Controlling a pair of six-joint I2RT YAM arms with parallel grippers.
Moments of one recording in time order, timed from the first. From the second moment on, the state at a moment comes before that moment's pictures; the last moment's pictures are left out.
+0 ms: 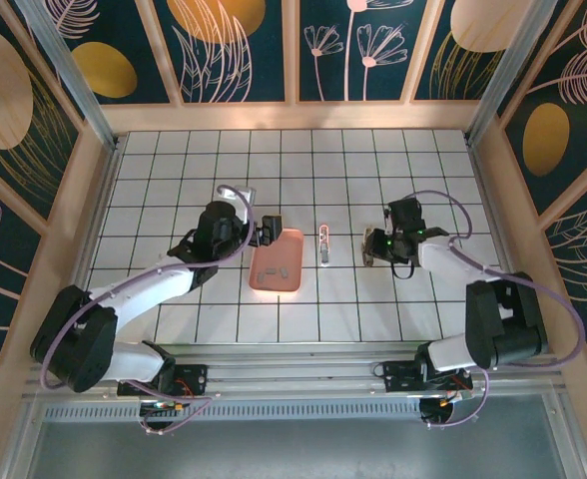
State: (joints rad) left arm -0.59 1.36 0.73 0.22 0.00 -0.33; right arm 0.25 1.38 0.75 -0.39 -0.16 0.46
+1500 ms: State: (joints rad) left arm -0.82 2.36 1.90 -0.18 0.42 -0.28; right arm 0.03 1.32 0.40 -0.02 -0.60 0.61
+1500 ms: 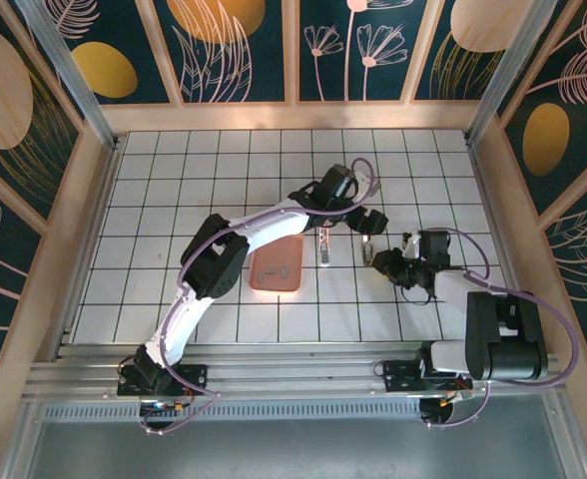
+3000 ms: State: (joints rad) left arm -0.86 2.34 1.80 -0.16 0.62 -0.25; right arm 0.03 1.39 0.42 -0.01 -0.52 0.61
